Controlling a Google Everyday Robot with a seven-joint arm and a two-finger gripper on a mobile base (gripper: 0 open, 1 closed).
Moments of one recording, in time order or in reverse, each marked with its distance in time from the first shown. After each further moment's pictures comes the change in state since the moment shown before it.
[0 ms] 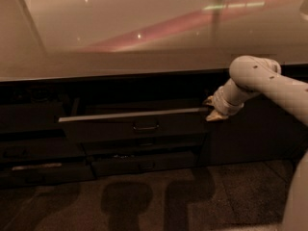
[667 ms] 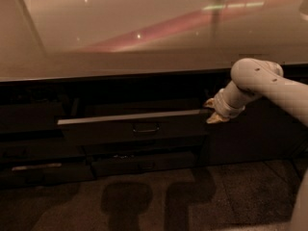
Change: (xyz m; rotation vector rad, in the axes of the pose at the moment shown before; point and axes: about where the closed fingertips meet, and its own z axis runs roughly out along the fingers) arm -0.002 0.011 -0.002 0.000 -0.006 -0.007
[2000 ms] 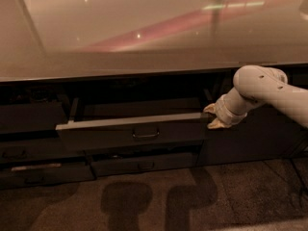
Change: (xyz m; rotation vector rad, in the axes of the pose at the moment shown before) arm -0.002 0.025 -0.003 0.008 0.004 -0.021
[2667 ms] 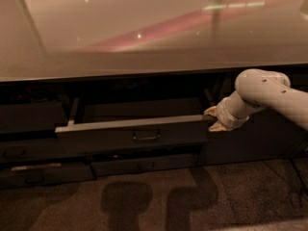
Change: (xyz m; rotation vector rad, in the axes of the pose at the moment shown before) arm -0.001 0.011 -0.002 0.004 0.002 -0.010
